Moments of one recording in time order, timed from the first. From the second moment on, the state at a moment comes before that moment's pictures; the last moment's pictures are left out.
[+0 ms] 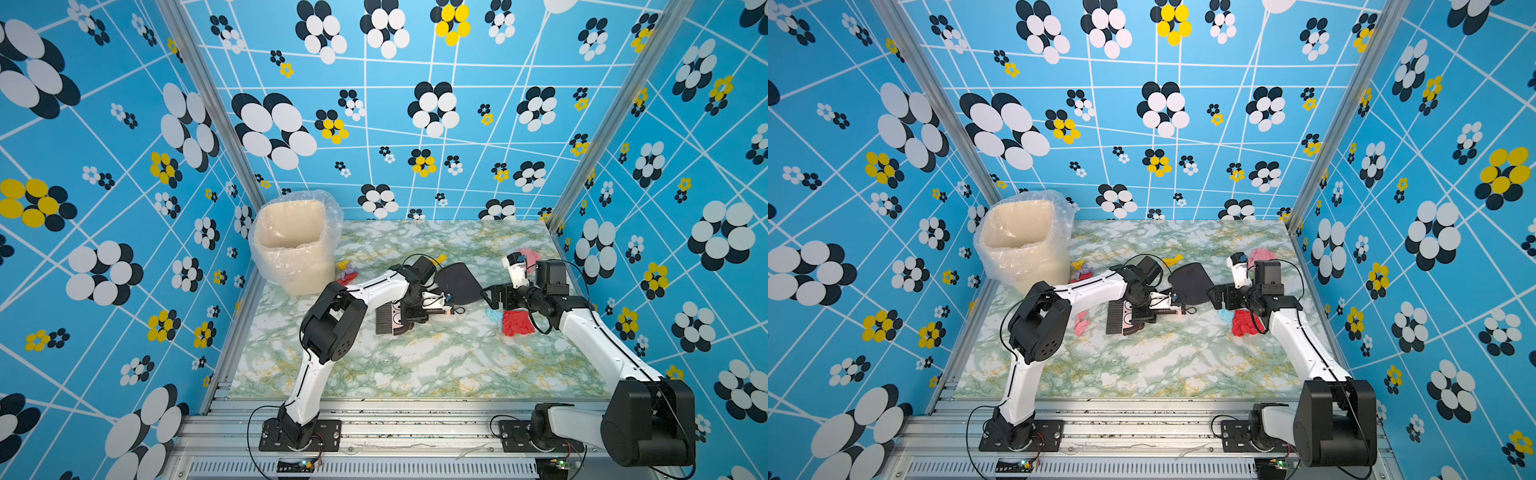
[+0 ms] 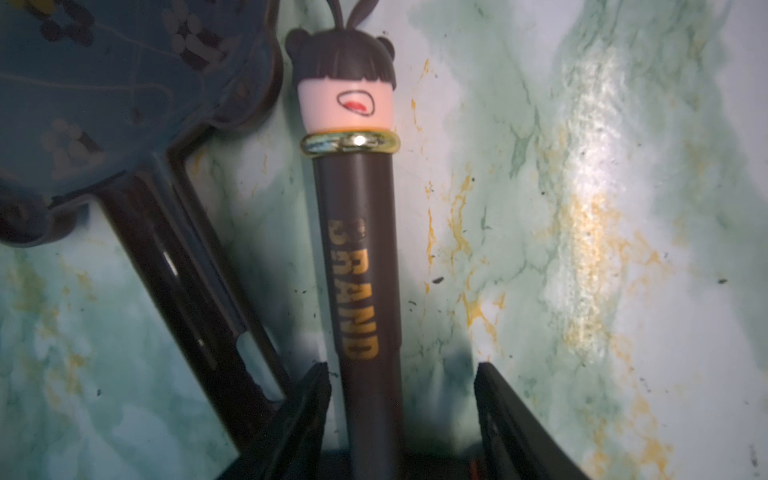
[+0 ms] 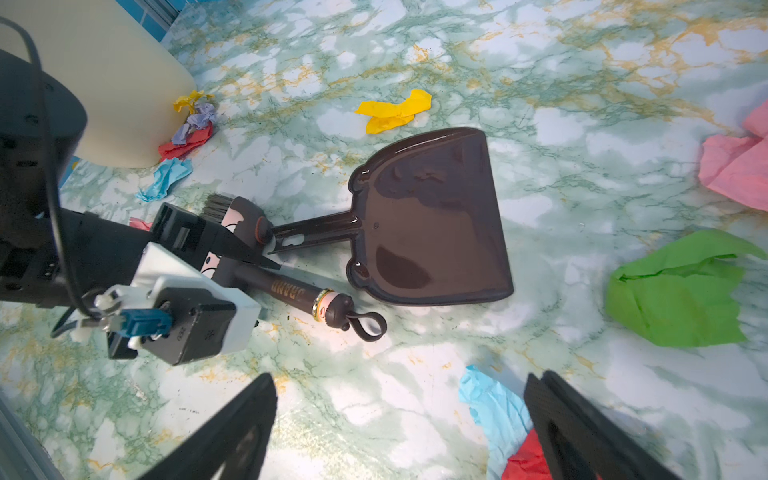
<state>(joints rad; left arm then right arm) -0.71 2.15 1.61 -0.72 0.20 0.88 0.02 1.27 0.84 -0.37 -0.42 -0.07</state>
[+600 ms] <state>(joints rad) -0.71 2.19 1.65 -0.76 0.21 0.88 0.02 1.29 0.84 -0.37 -0.41 -0.07</state>
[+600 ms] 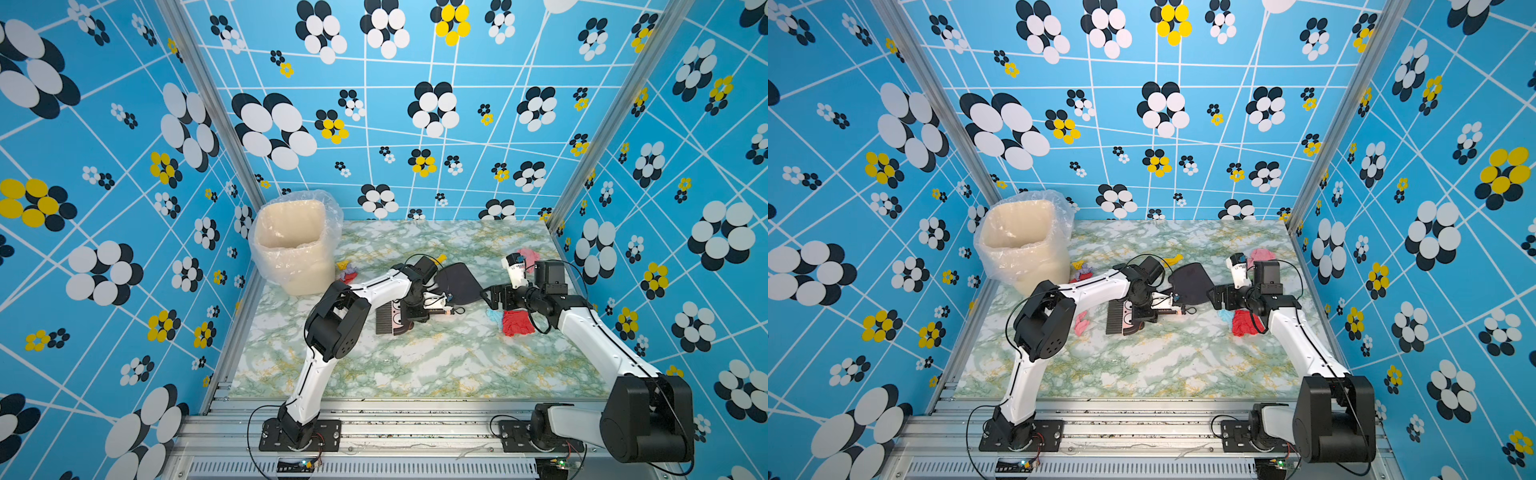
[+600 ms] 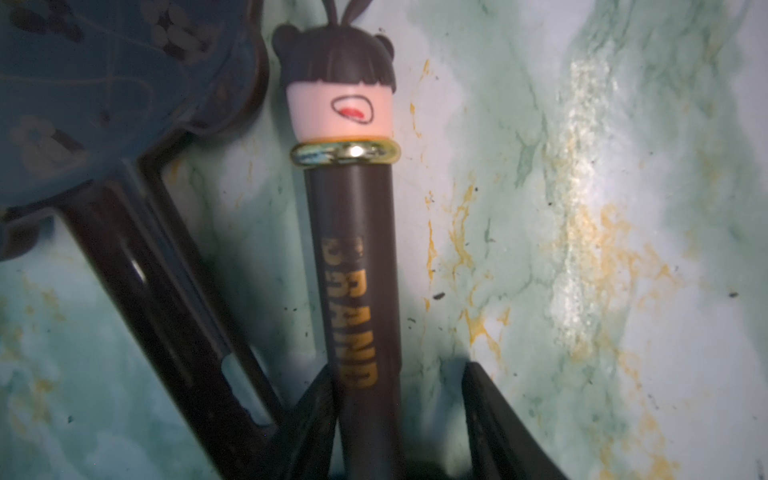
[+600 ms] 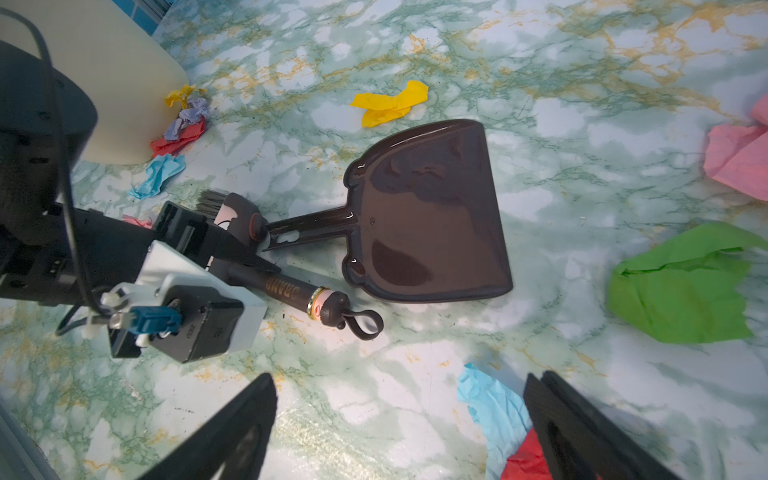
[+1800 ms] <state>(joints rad) -0.71 2.19 1.65 -0.78 0.24 0.86 0.02 1.29 0.84 -0.40 -0.44 -0.07</state>
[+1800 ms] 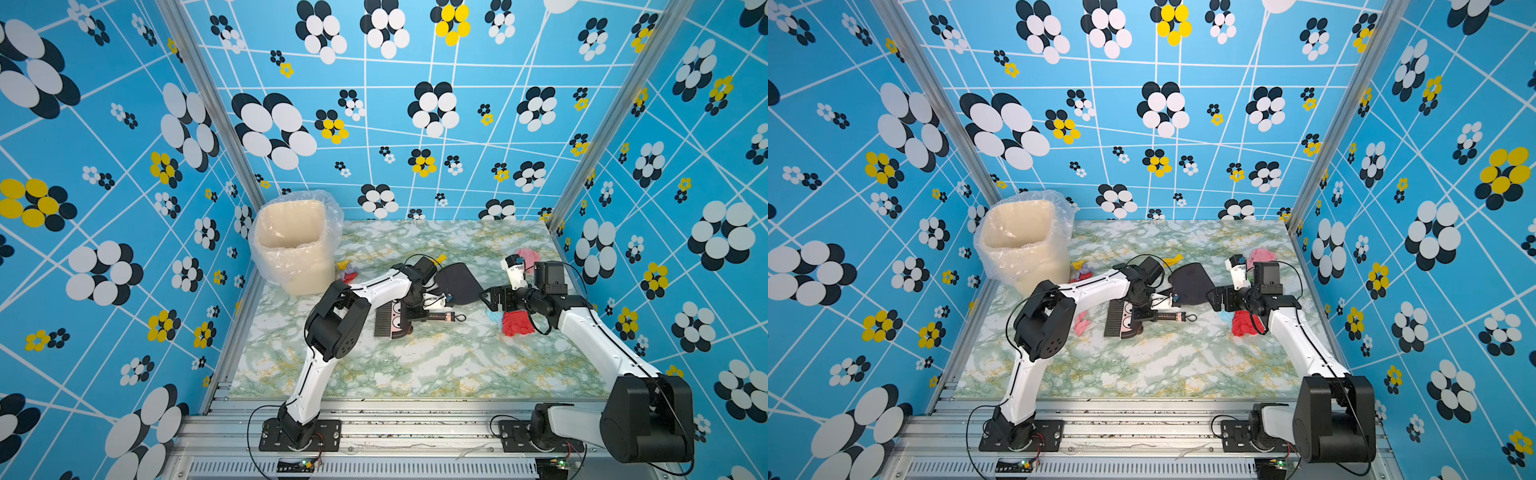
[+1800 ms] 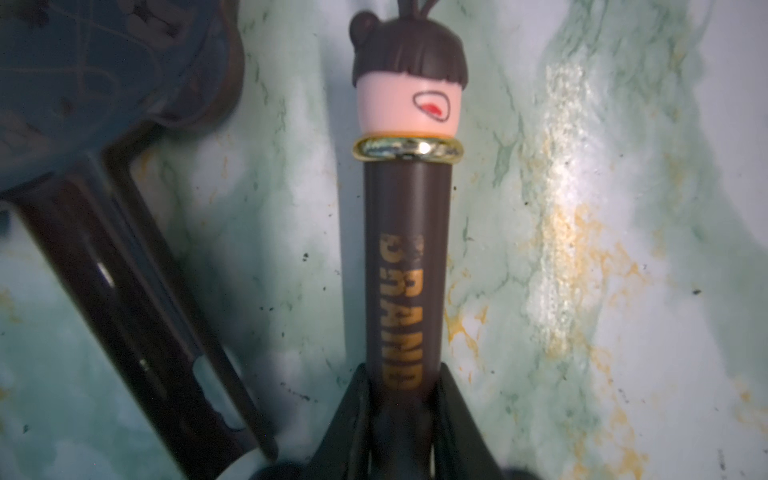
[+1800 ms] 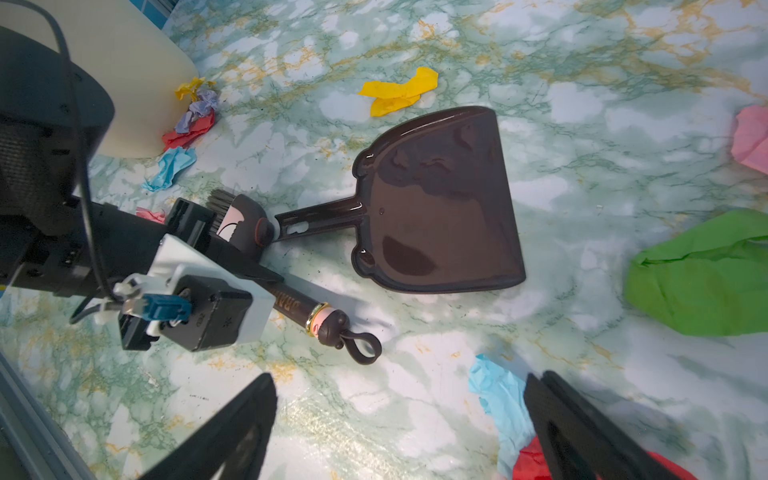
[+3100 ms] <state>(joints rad) -0.71 2.14 1.64 -0.83 0.39 0.82 0.02 1.16 0.80 -0.42 -0.48 -0.05</state>
